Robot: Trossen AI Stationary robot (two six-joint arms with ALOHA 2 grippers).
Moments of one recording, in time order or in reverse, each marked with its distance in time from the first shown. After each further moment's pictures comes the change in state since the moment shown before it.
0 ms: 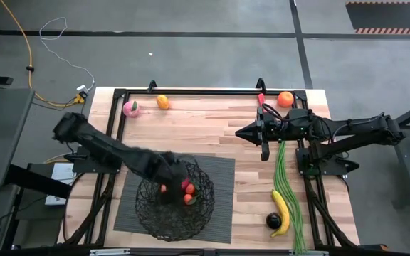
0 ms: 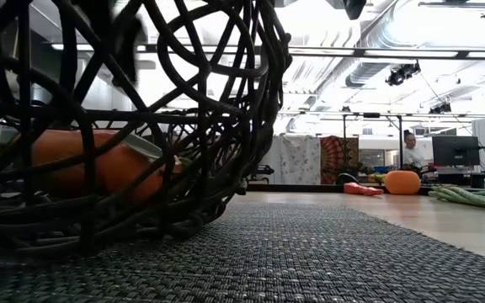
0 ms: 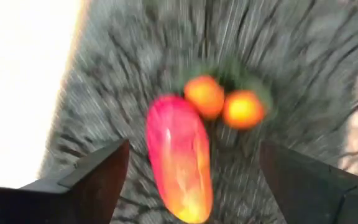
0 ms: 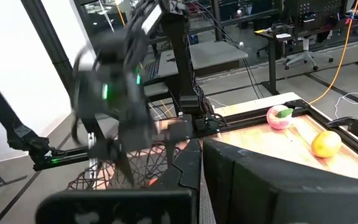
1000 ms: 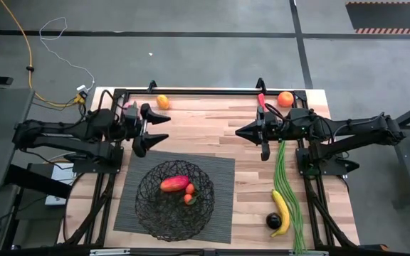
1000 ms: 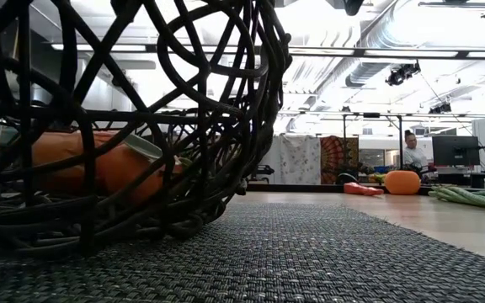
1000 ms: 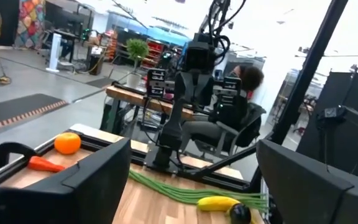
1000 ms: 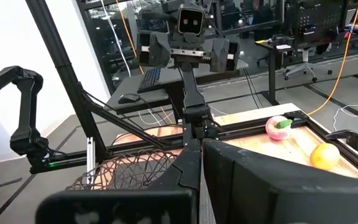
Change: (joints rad) left arm 0.399 -0.792 -0.627 1.109 0.137 0.241; right arm 0.000 0.000 0.000 0.031 0.000 -0.034
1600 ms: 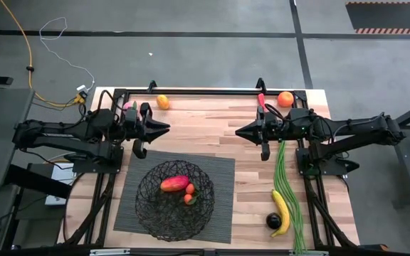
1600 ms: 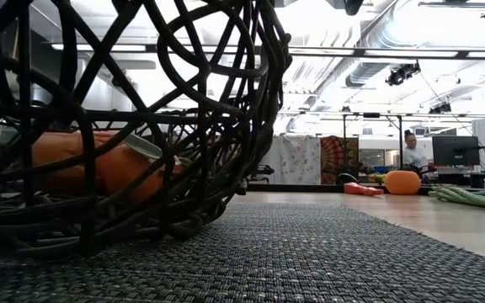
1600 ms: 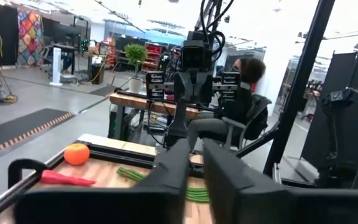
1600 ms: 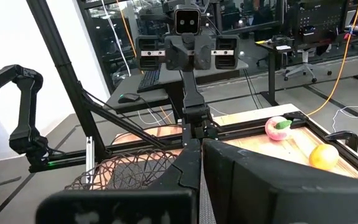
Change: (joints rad) left arm 0.000 -0.002 0.000 -0.001 0.006 0.111; right arm 0.000 0.000 0.000 0.000 0.000 -0.008
